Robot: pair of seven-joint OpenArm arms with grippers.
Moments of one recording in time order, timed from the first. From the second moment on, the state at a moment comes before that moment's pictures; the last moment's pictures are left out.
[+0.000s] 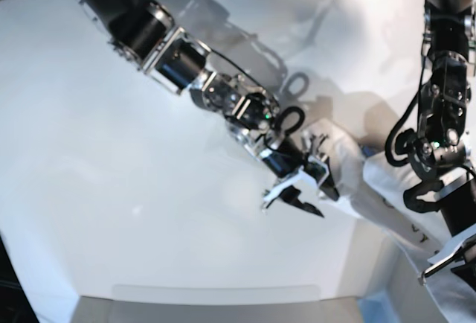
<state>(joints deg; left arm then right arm) -25.5 -34.2 12.2 117.2 -22.5 43.2 -2.9 32.8 -6.5 -55.5 49.0 -2.7 -10.5 13.9</state>
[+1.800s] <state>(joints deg) -25.5 -32.5 21.5 117.5 -29.2 42.8 -8.3 43.6 -6.6 -73.5 40.0 17.1 1.9 9.3</state>
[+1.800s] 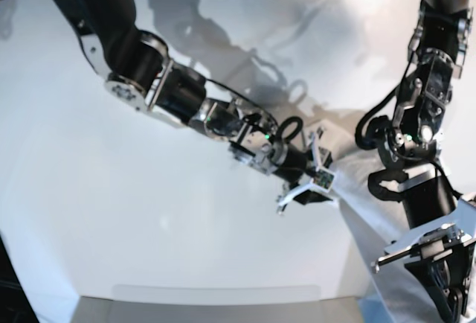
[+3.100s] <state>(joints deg) 24.2 -35.3 -5.4 117.3 -29.2 42.6 -25.5 34.8 -6.8 -71.0 42.5 17.4 0.6 11.3</state>
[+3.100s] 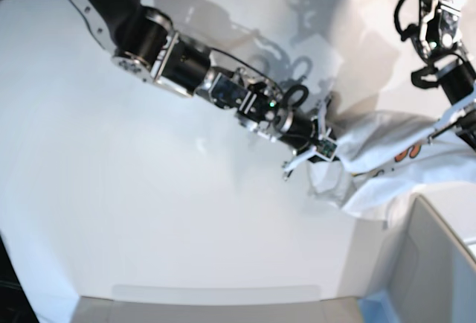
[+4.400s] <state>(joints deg) 36.1 -36.1 -5.8 117.3 -28.7 42.4 -31.5 31.3 -6.7 -69.8 38.4 18.9 -4.8 6.8</state>
